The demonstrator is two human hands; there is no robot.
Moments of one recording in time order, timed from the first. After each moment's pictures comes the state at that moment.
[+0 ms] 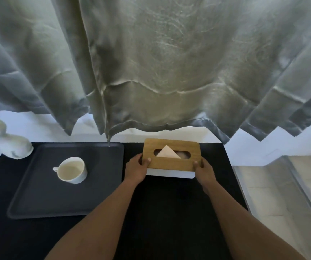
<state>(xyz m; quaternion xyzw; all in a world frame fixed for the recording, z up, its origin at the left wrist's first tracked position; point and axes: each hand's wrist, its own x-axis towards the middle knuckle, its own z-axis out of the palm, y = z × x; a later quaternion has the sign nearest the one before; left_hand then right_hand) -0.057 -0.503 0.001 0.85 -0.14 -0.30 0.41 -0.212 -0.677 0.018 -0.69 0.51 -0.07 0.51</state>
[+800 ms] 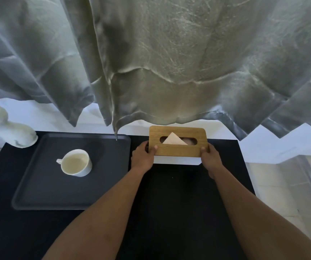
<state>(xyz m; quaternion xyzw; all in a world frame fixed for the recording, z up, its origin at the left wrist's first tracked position) -0.028 -0.525 -0.012 0.86 -0.11 -0.29 0.41 -0.157 -0.710 0.000 -0.69 0.52 -0.04 0.50</state>
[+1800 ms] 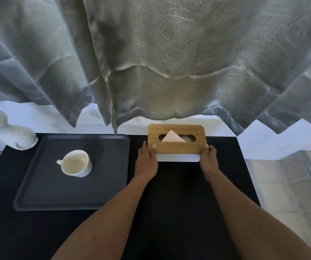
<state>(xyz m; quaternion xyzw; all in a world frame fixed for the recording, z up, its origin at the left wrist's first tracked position) -0.058 -0.525 -0.012 0.86 -0.12 -0.29 0.41 -0.167 -0.695 -0.008 -0.63 0.56 -0.08 0.54</state>
